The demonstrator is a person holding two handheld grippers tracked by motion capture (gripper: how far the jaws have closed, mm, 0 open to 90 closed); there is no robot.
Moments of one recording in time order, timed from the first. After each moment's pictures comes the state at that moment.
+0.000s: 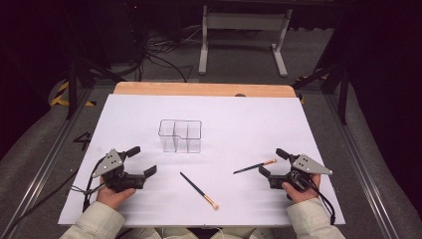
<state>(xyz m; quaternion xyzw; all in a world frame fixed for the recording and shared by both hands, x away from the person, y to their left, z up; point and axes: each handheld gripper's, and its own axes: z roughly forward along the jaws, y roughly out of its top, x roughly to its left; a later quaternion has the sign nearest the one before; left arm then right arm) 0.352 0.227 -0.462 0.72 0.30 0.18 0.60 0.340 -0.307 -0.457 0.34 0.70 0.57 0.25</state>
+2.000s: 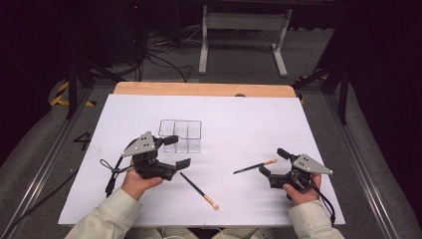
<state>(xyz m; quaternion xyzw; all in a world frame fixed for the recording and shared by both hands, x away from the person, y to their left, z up) 0.368 0.137 -0.397 0.76 0.20 0.08 0.61 0.340 -0.308 -0.457 0.36 0.70 0.57 0.25</state>
